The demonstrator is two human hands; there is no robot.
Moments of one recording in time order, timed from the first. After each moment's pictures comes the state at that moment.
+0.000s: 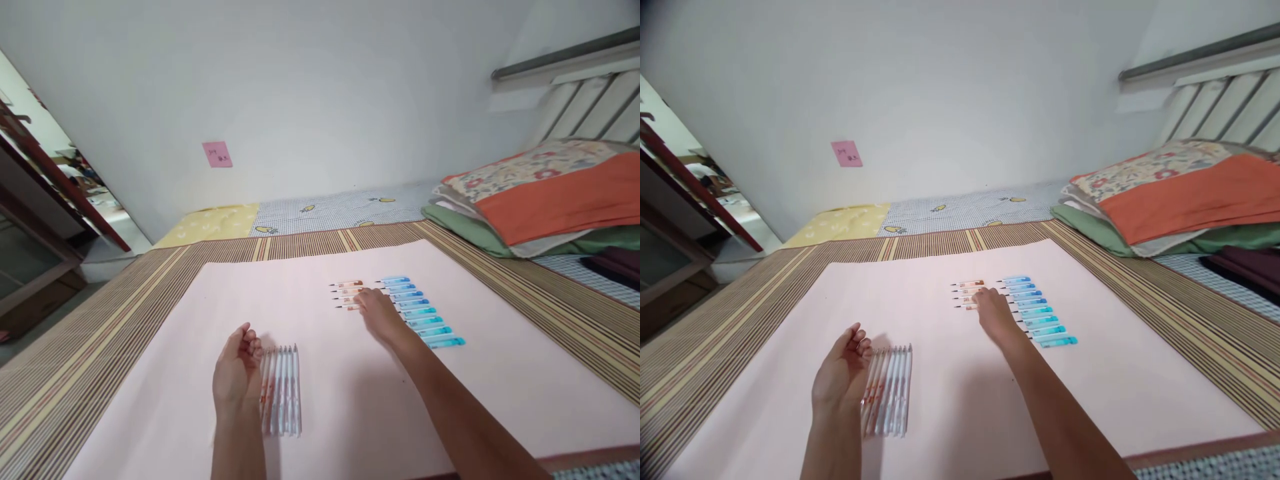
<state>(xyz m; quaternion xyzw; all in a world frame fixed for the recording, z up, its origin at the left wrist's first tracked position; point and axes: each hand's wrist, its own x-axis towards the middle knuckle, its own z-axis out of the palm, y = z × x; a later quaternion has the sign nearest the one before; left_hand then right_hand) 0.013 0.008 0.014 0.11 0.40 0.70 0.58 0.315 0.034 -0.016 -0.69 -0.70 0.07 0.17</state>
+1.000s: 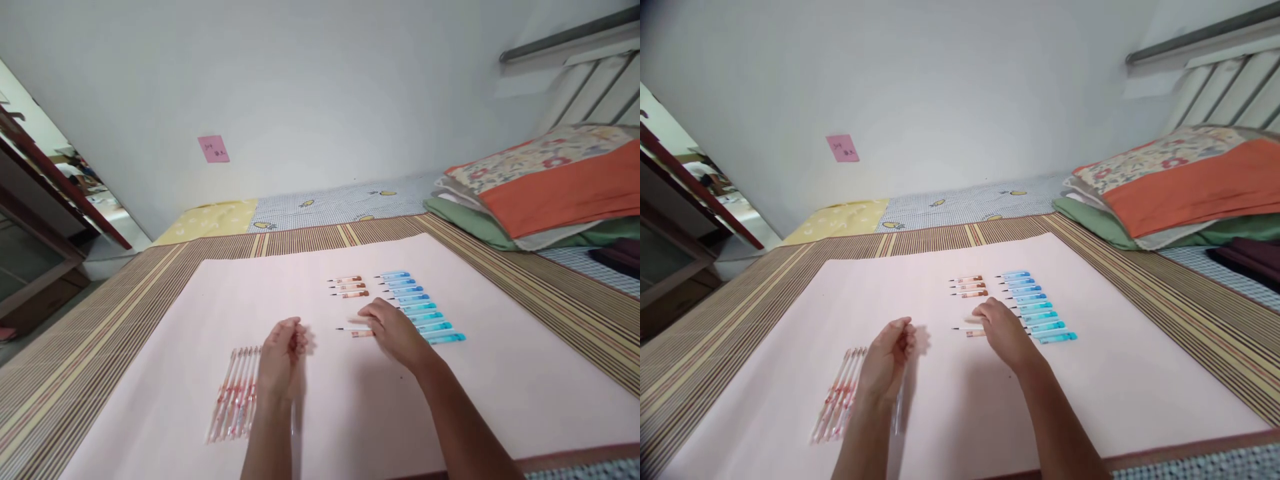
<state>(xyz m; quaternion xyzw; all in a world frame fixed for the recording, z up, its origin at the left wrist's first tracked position) 0.076 -0.003 -0.003 0.28 0.41 0.58 0.65 0.314 -0.024 -0.004 -0.63 -0.68 0.19 0.32</state>
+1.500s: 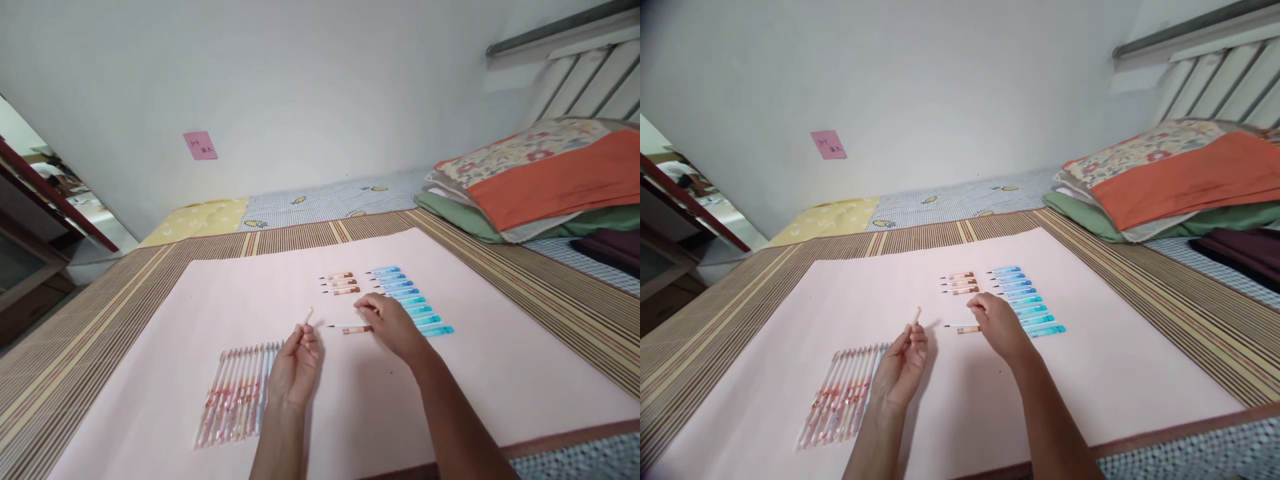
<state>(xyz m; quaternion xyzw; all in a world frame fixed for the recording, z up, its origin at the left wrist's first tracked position) 0.109 -0.013 -0.004 -0.03 0.28 0.52 0.81 0.318 -0.025 0.008 -0.64 -0.62 0.23 0.38</state>
